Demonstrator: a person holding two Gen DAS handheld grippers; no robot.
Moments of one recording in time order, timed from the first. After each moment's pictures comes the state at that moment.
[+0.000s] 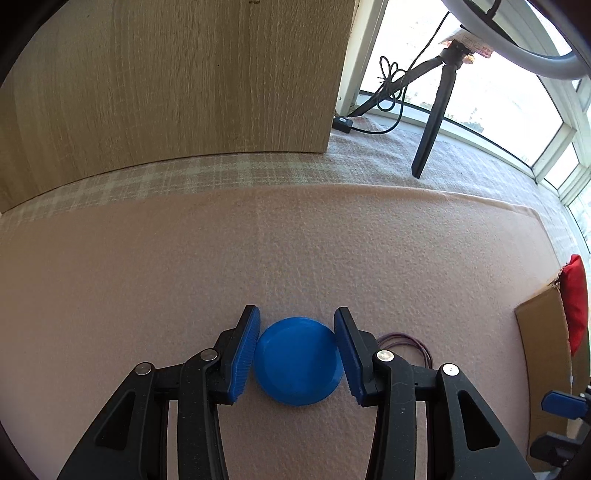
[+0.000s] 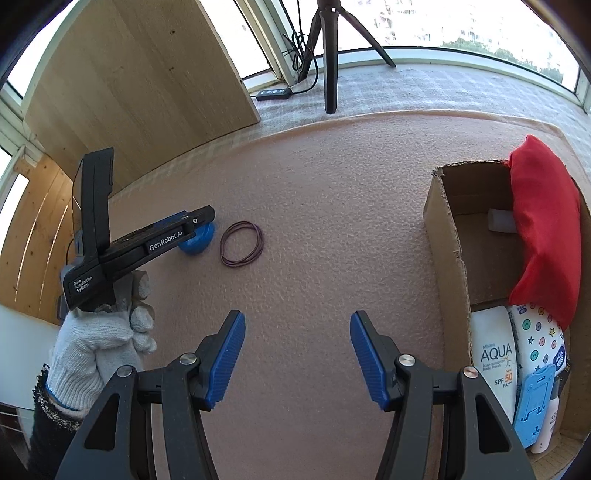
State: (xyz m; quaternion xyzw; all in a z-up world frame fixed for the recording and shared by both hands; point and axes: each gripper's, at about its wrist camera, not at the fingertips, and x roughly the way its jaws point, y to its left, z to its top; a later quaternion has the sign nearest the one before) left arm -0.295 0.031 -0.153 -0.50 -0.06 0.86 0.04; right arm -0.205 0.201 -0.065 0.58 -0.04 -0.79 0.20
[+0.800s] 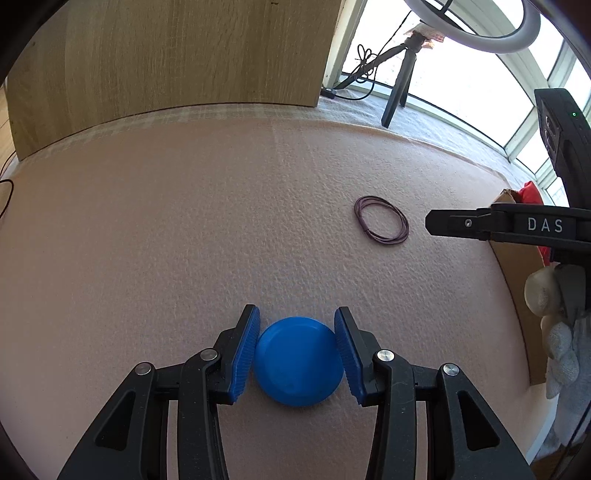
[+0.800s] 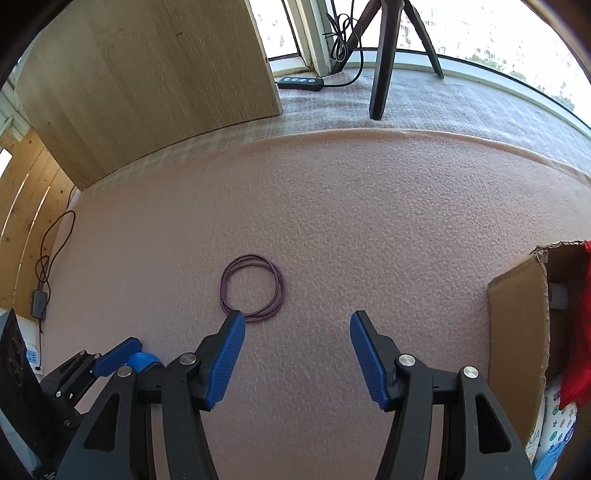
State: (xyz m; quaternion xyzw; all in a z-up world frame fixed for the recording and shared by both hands) left arm -0.176 0.003 -0.147 -0.51 -0.08 0.85 0.08; right arm -0.248 0.144 -0.093 0.57 0.02 -0.79 0.20
